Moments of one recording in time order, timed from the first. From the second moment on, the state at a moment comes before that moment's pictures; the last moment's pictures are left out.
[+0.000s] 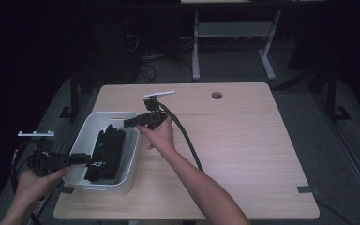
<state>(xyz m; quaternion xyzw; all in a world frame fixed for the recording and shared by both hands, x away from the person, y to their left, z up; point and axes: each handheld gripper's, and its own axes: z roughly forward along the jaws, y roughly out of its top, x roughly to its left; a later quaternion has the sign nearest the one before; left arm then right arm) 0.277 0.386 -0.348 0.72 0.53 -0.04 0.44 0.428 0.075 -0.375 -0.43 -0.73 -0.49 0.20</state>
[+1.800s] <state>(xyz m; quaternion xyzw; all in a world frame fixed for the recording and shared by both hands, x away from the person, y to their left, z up) 0.301 0.318 -0.325 0.74 0.49 -0.06 0.46 0.426 -0.017 -0.353 -0.44 -0.69 -0.54 0.19</state>
